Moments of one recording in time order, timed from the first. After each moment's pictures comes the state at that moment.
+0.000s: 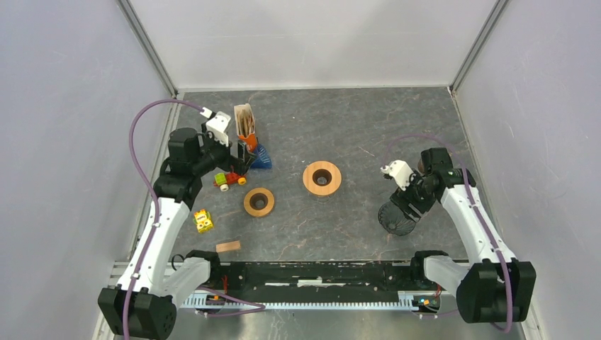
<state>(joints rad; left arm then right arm) -0.11 0.94 0.90 -0.37 0.45 0.14 0.04 1.07 0.81 -1.00 -0.19 -0.83</state>
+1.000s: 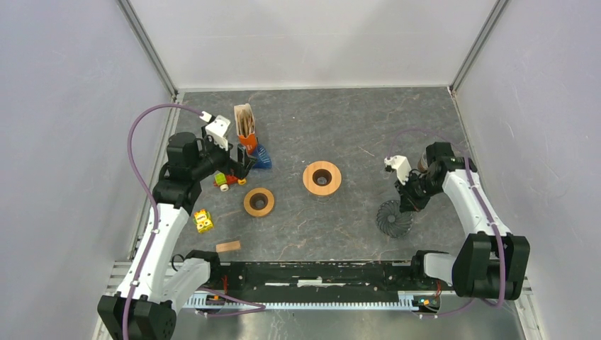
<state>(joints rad) -0.11 0.90 0.87 -0.36 0.47 0.14 -0.07 1.21 0.84 -1.08 -0.48 -0.89</state>
